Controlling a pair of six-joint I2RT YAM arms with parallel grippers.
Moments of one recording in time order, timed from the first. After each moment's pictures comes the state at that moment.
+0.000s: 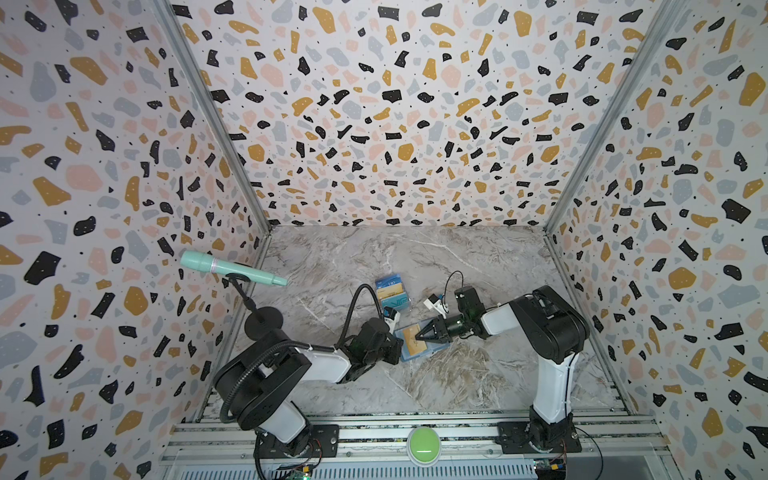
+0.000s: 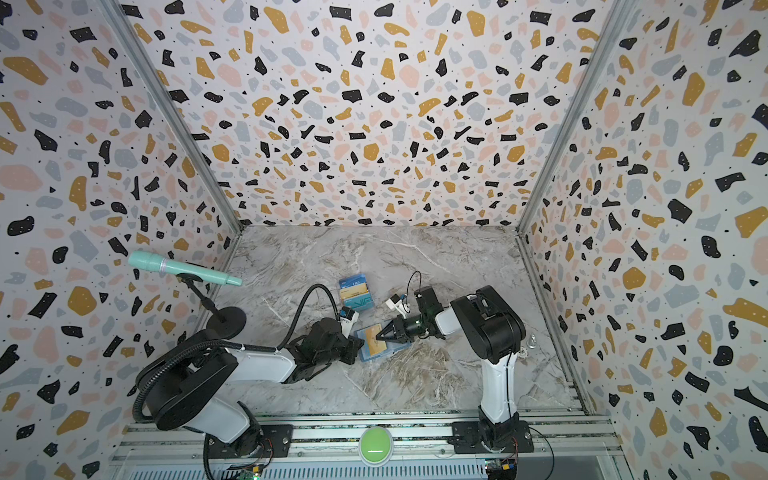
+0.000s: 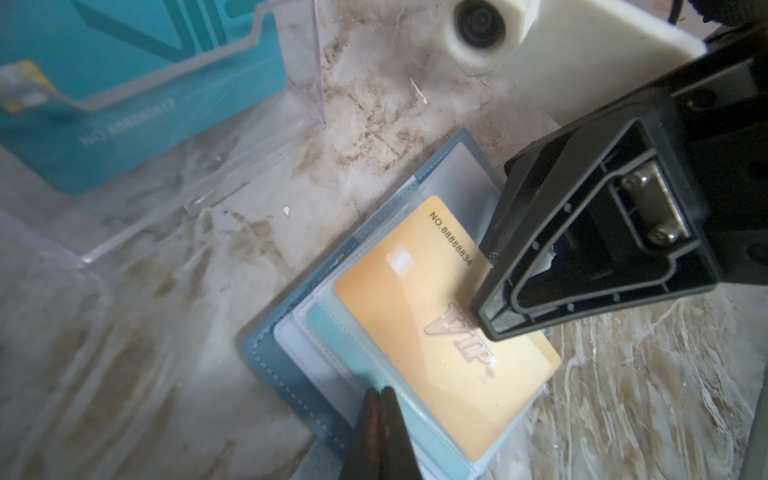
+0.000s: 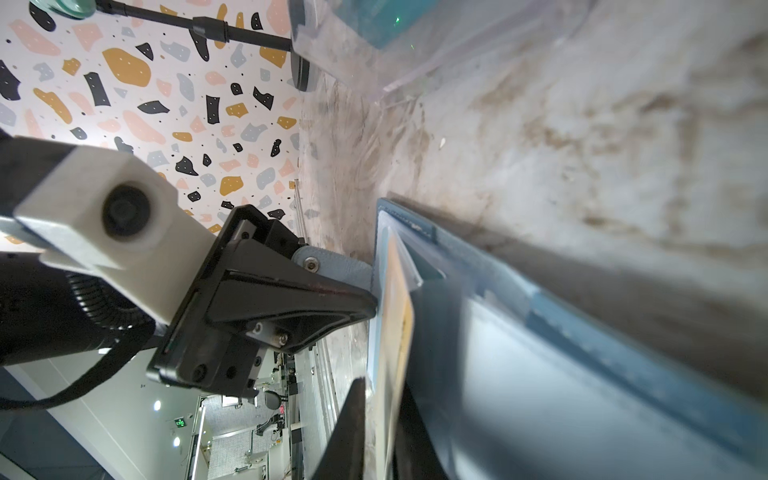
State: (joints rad) left arm -0.76 1.55 0.44 0.41 0.10 -0.45; right arm 0.46 1.98 0.78 0.33 -1.15 0.57
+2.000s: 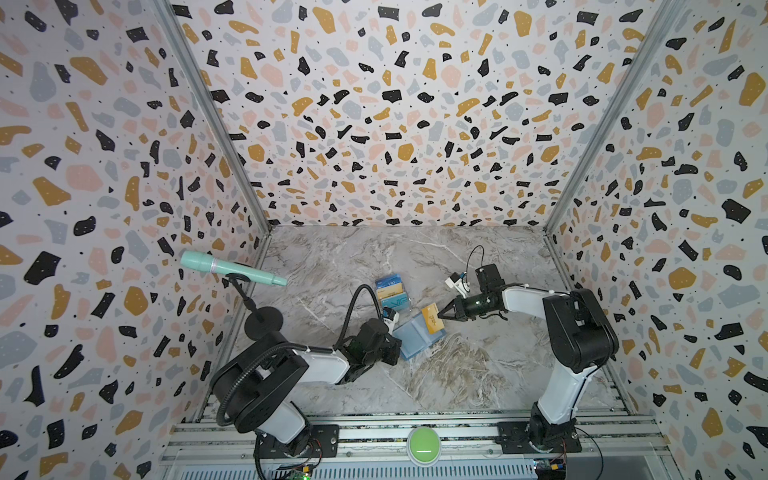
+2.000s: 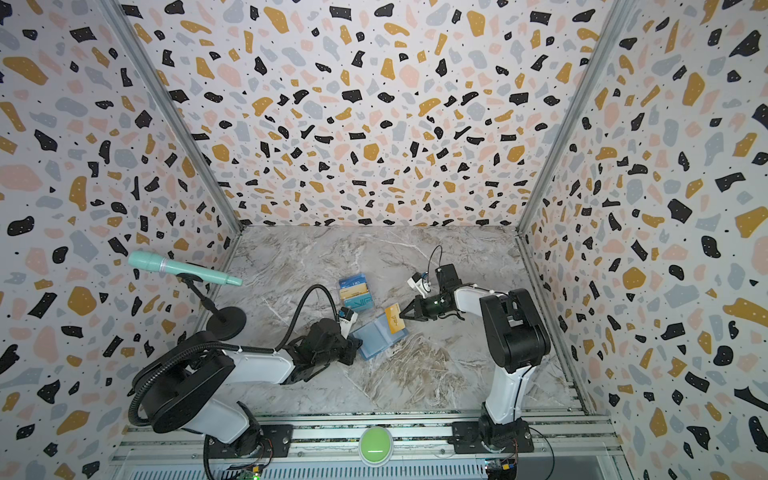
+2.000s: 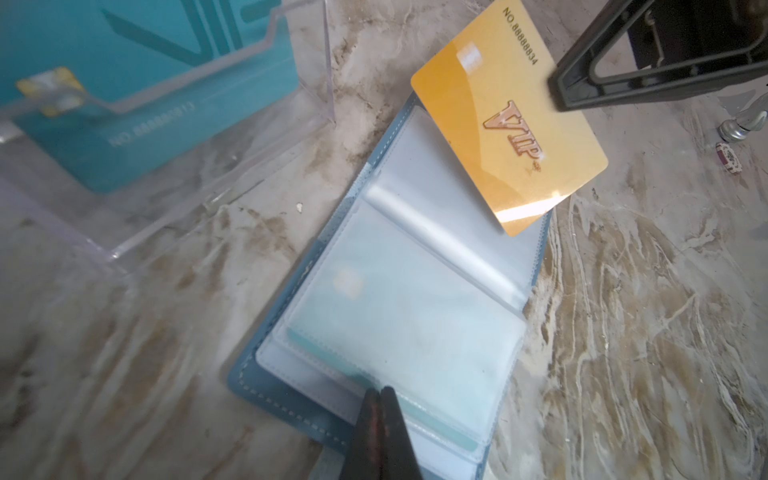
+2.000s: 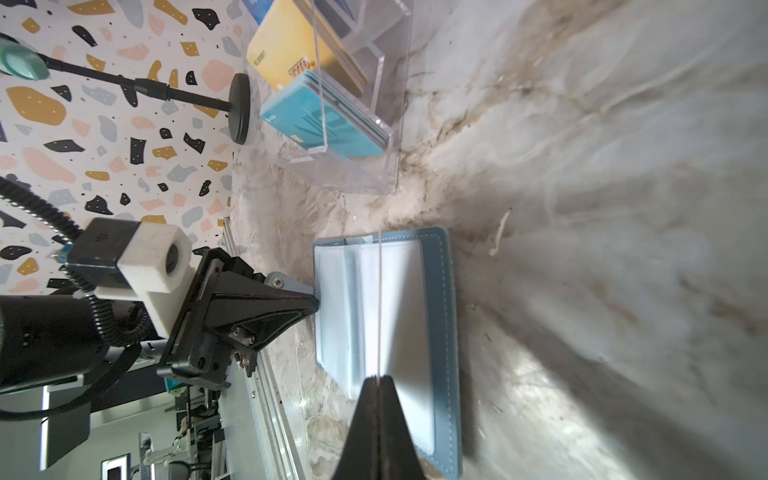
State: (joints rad) left arm -0.76 1.53 0.43 0.39 0.08 -0.43; right arm 0.29 1.82 1.00 -0.30 -0.94 0.16
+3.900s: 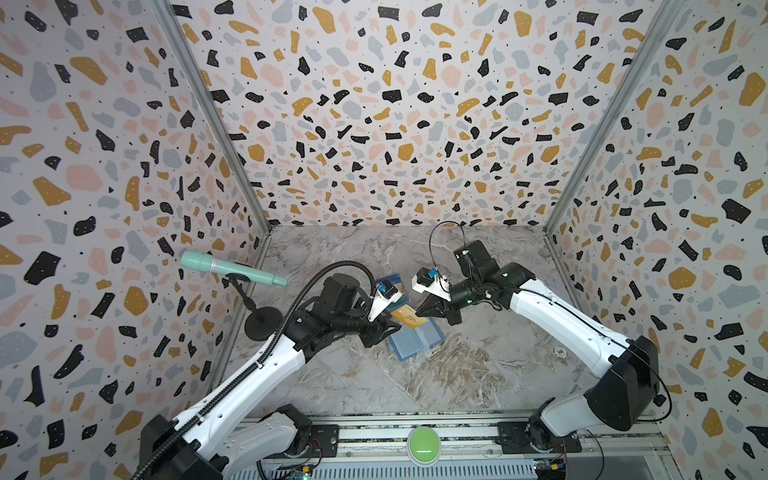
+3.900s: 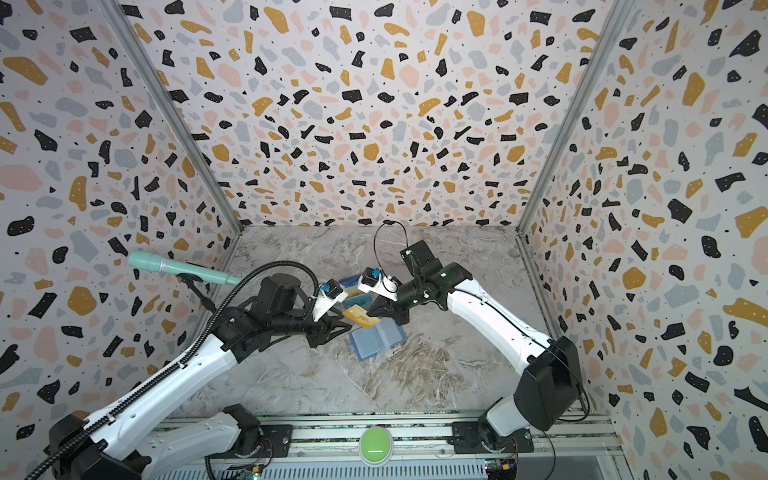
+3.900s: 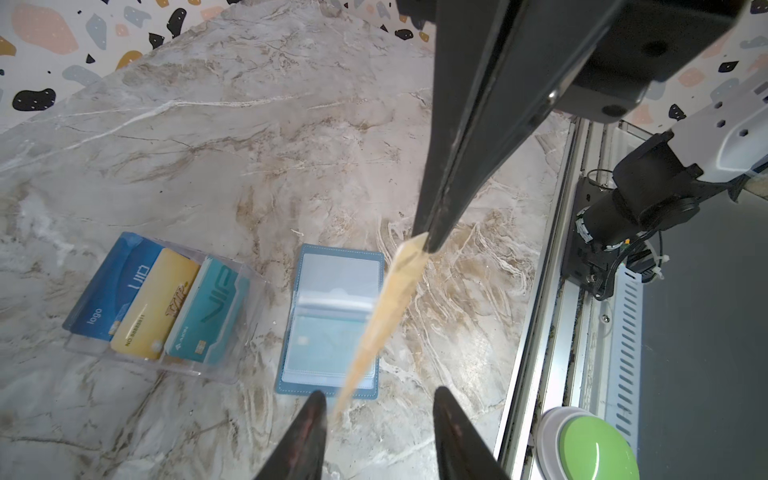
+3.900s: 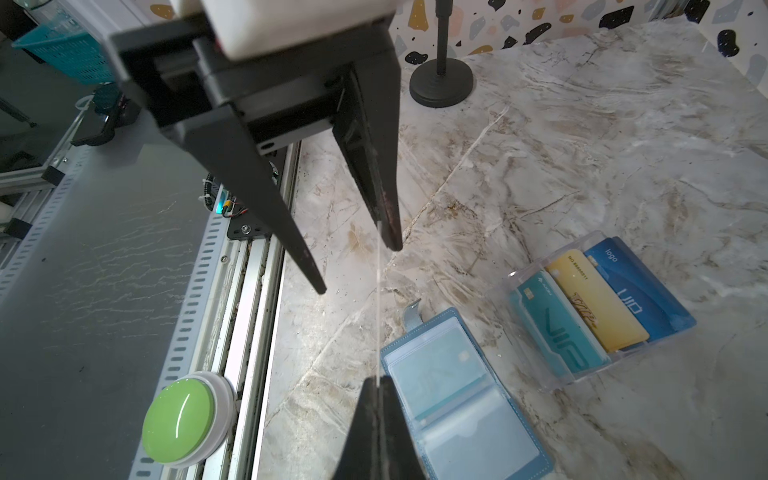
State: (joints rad) left arm -0.57 1.06 0.93 -0.57 0.50 0.21; right arm 0.64 1.48 1.33 -0.79 -0.82 -0.63
